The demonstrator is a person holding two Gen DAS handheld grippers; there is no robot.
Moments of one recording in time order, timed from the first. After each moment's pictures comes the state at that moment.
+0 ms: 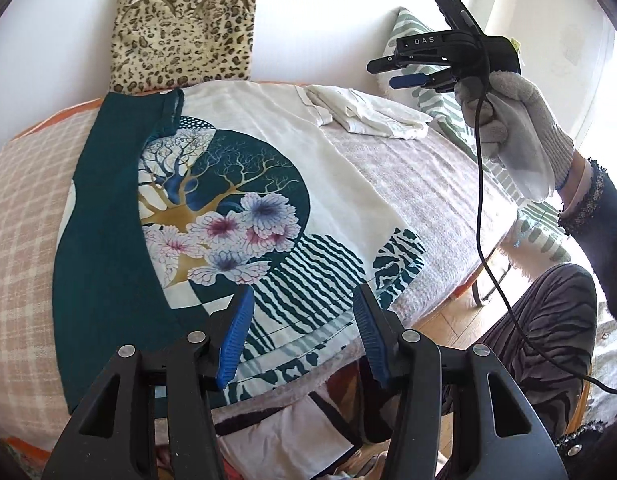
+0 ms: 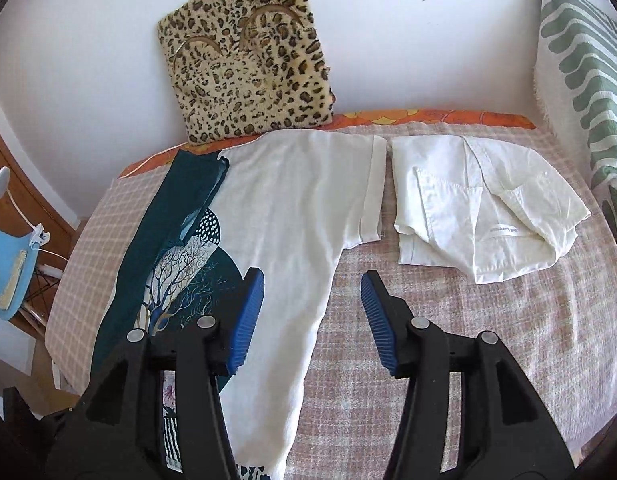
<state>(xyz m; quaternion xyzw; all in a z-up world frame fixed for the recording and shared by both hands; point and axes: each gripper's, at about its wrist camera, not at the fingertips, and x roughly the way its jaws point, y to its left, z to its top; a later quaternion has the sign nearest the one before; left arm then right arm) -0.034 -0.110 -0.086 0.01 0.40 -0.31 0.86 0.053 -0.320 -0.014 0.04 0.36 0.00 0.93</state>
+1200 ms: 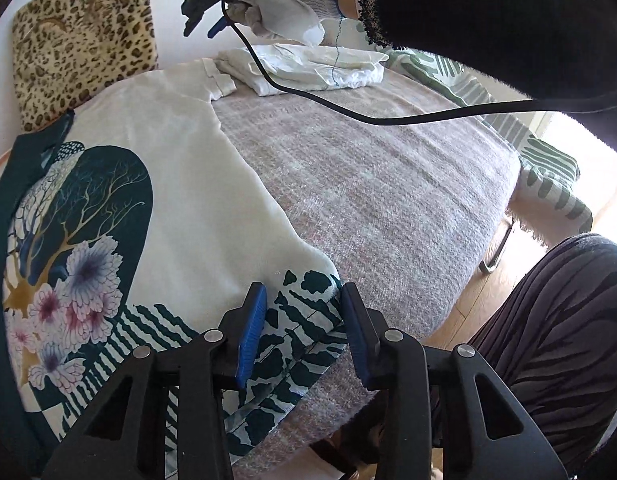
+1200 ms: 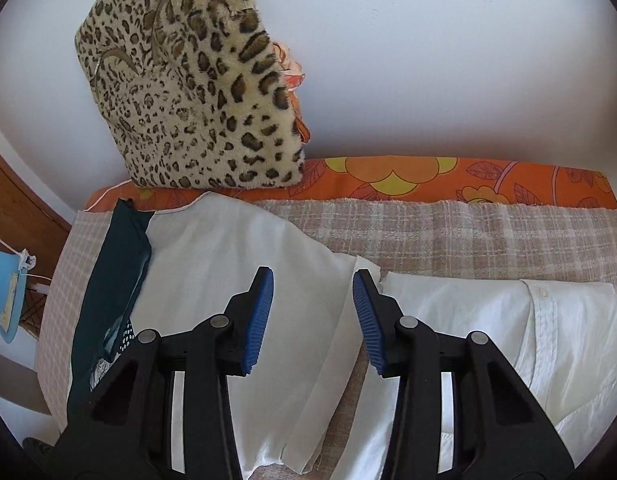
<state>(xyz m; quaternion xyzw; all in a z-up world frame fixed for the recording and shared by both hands) -0.012 -0.243 -0.125 0.10 0.42 -0.34 0.83 0.320 -0.400 -0.019 0.03 0.41 0.05 0.91</state>
